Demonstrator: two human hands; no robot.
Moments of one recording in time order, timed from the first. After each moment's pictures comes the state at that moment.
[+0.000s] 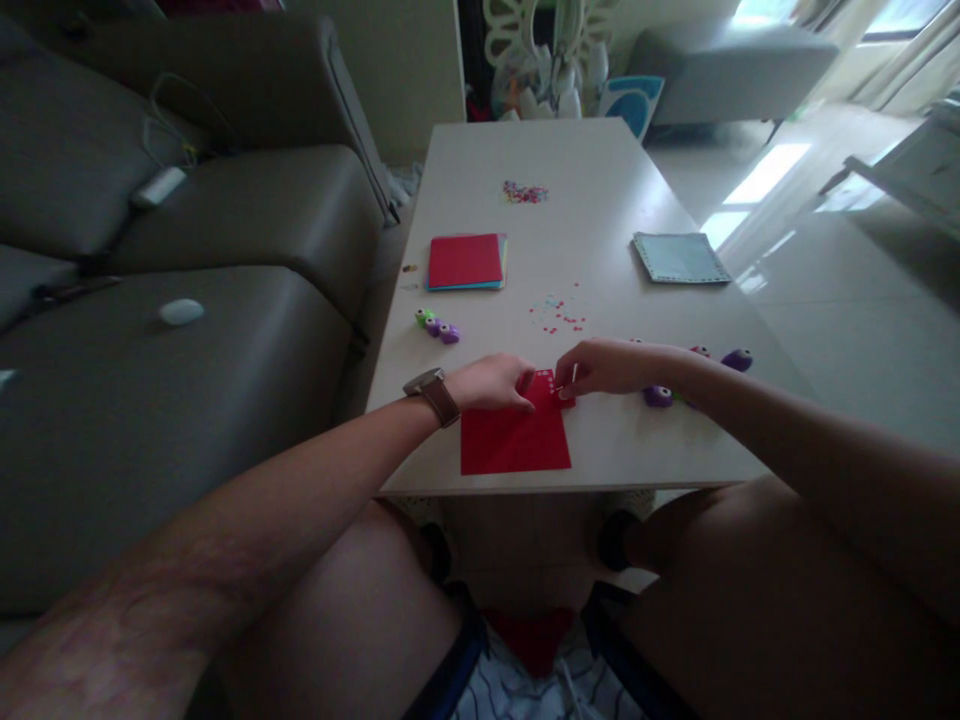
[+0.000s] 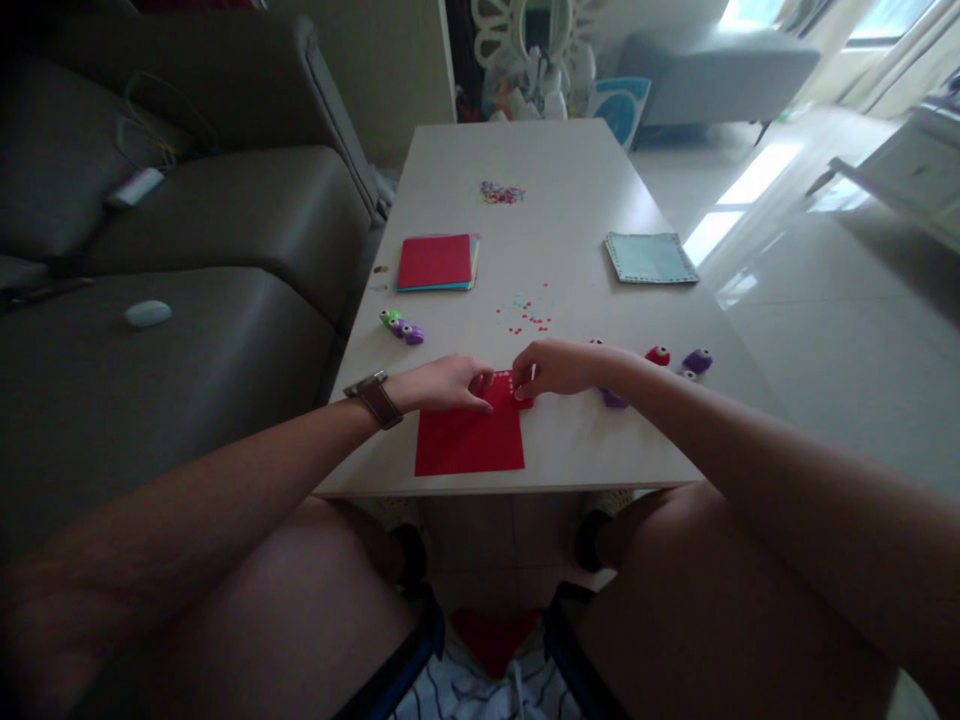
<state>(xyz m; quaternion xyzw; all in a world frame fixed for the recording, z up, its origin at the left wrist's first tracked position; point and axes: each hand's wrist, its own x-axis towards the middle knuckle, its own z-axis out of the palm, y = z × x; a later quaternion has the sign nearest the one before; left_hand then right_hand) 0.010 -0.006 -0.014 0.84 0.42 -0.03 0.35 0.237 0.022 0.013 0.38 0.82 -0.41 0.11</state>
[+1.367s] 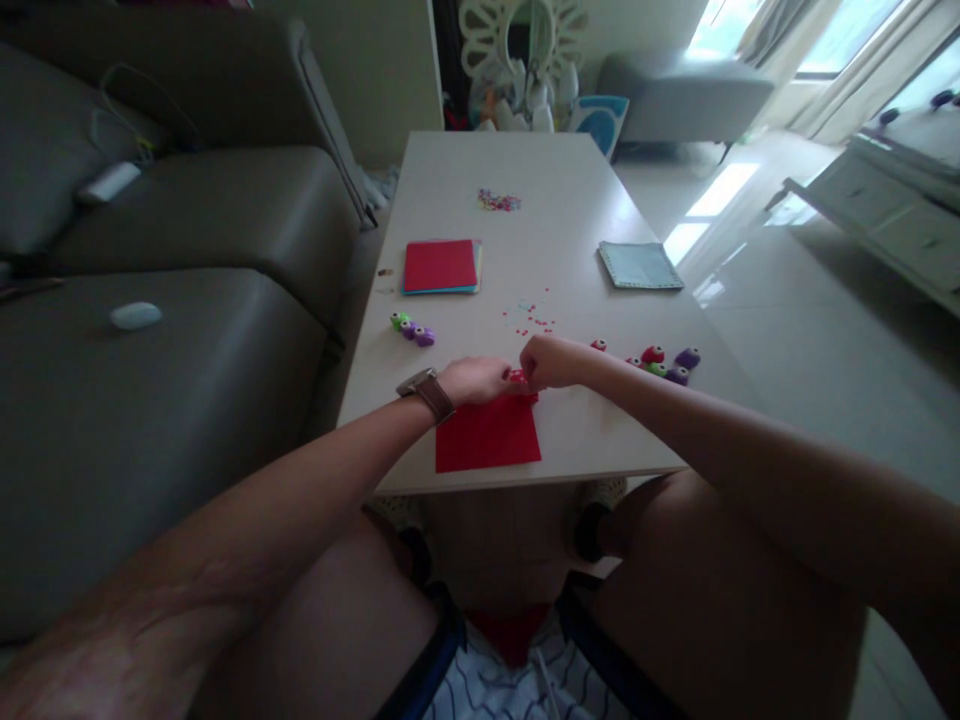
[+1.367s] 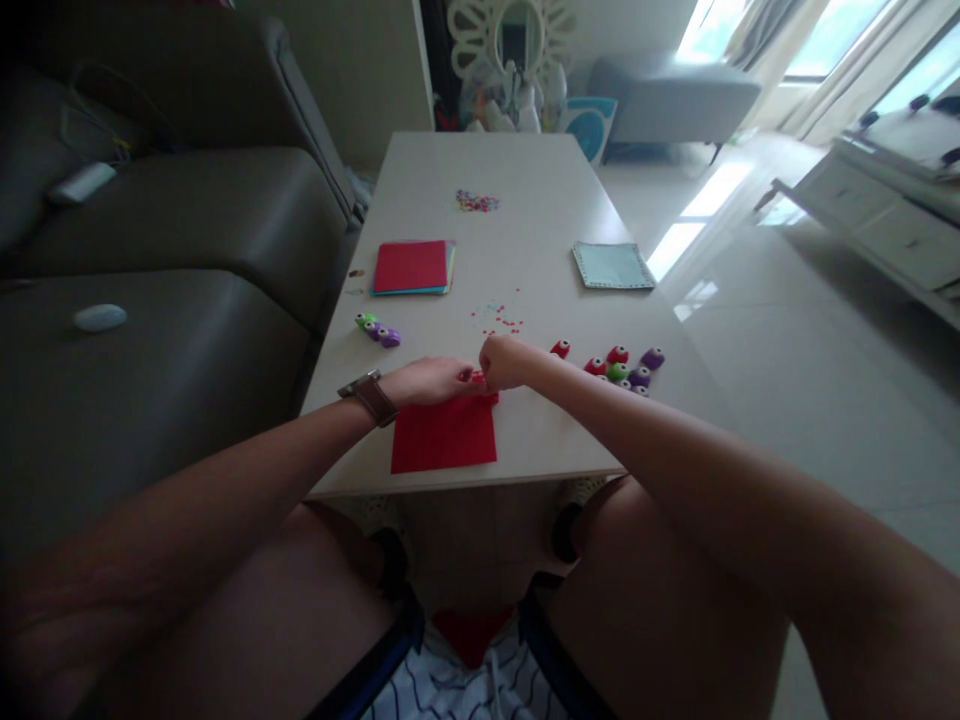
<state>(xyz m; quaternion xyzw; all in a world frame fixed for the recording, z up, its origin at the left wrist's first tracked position) 0.032 -0.007 -0.006 0.81 0.50 -0.08 0.30 0.205 0.018 0.019 0.44 0.84 -0.28 0.16</state>
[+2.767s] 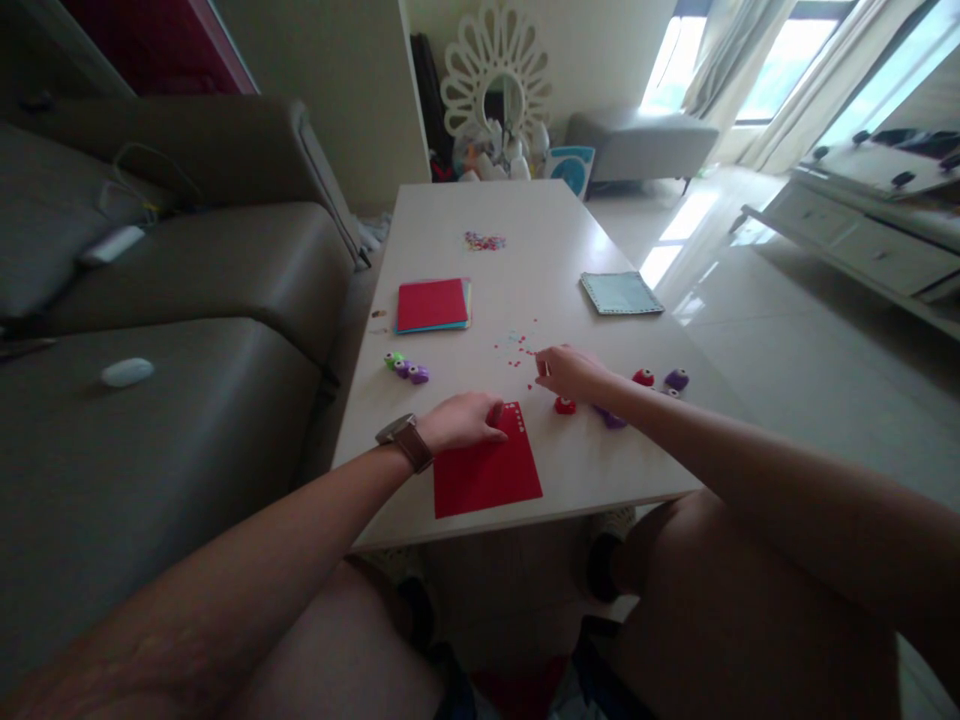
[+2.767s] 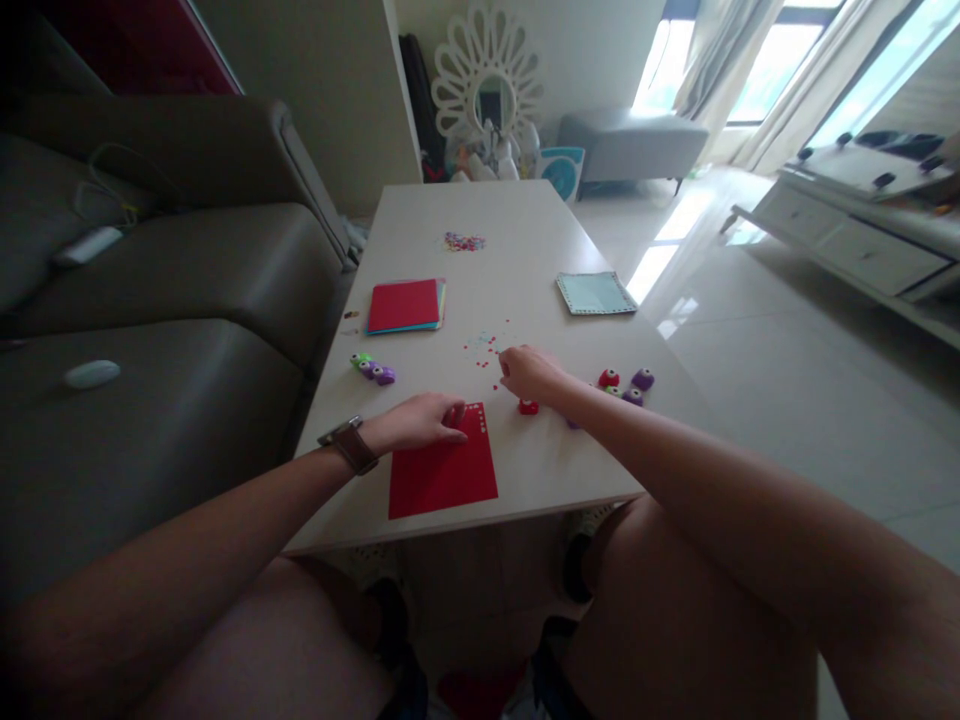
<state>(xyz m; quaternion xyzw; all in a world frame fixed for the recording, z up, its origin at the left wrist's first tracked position) 0.014 -0.008 -0.019 0.83 0.47 -0.03 0.30 0.239 0.031 0.011 0.57 0.81 -0.13 0.04</state>
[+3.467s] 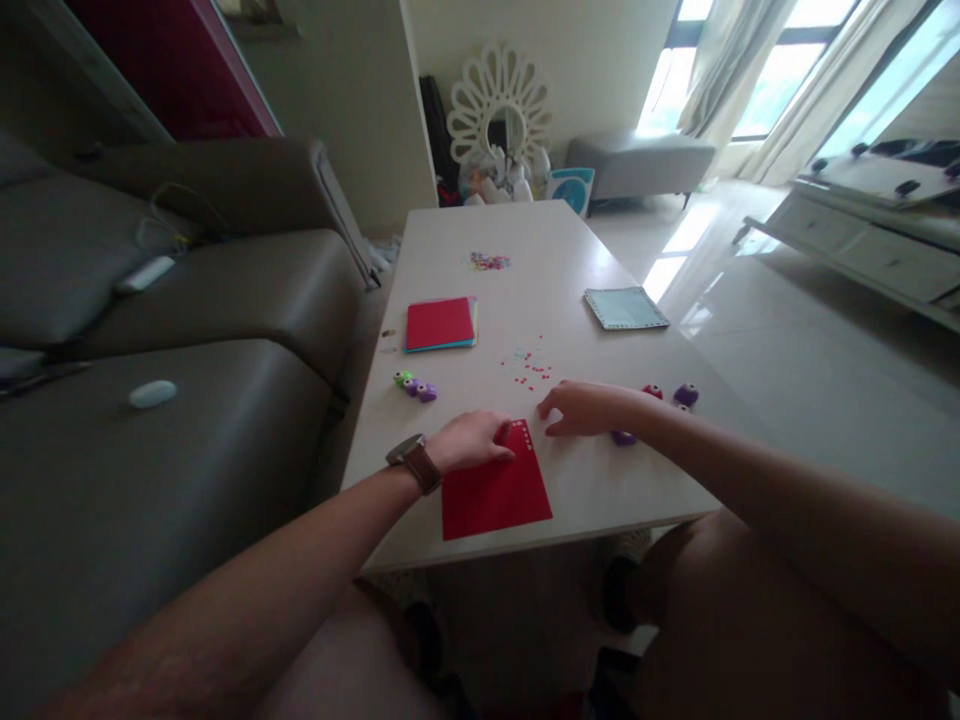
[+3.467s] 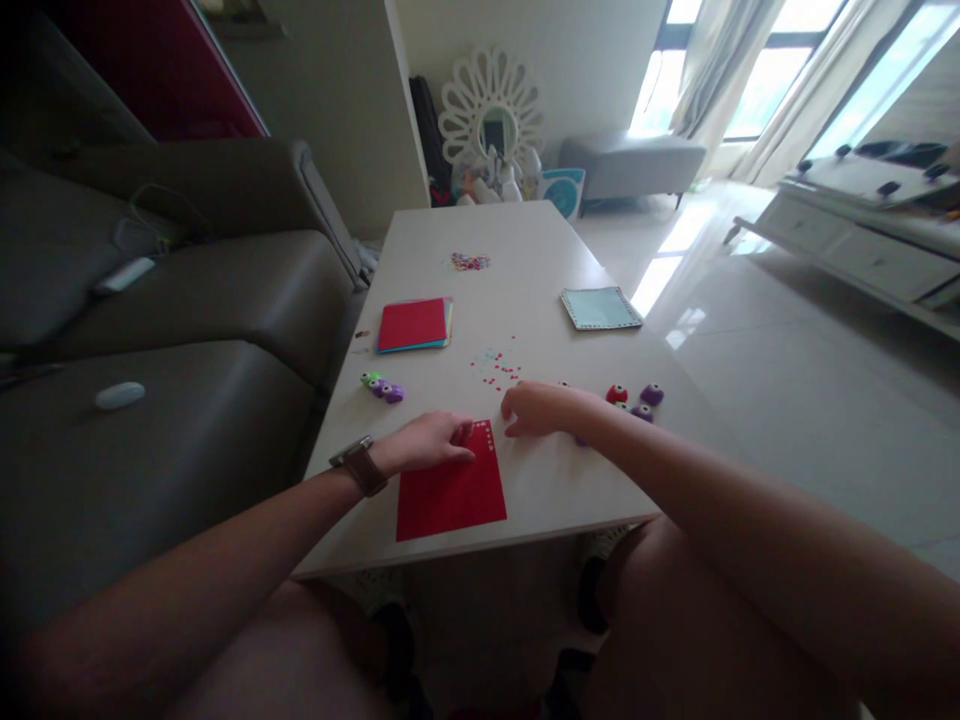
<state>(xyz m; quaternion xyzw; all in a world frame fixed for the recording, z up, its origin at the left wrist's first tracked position) 0.013 -0.010 -0.020 0.84 0.46 -0.01 0.30 0.235 0.009 0.034 0.42 0.88 -0.18 0.15</state>
